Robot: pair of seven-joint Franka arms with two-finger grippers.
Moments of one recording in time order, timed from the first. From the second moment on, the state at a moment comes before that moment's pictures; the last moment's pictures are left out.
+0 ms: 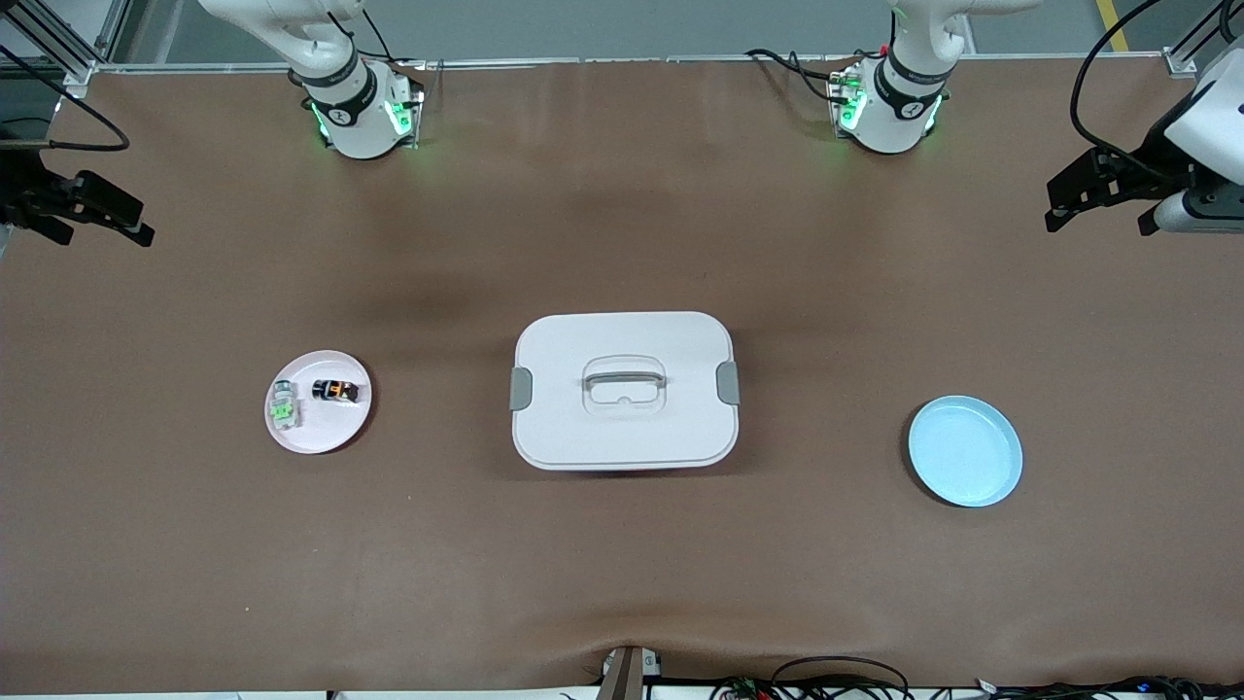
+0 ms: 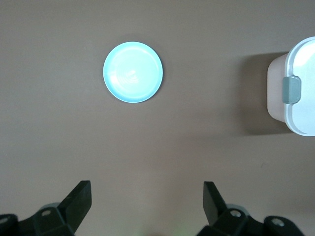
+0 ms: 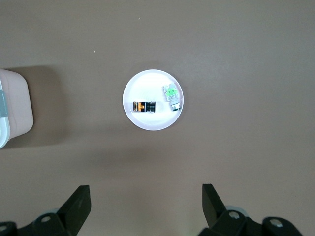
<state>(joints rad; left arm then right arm) -0.03 -0.08 -0.06 -1.60 0.00 1.53 -0.03 -0.01 -0.13 -0.06 -1.72 0.03 1.59 -0.01</state>
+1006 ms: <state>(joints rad) -0.03 -0.08 -0.06 -1.59 0.00 1.49 -0.03 -0.01 -0.13 -0.06 -1.72 0.03 1.59 -0.01</state>
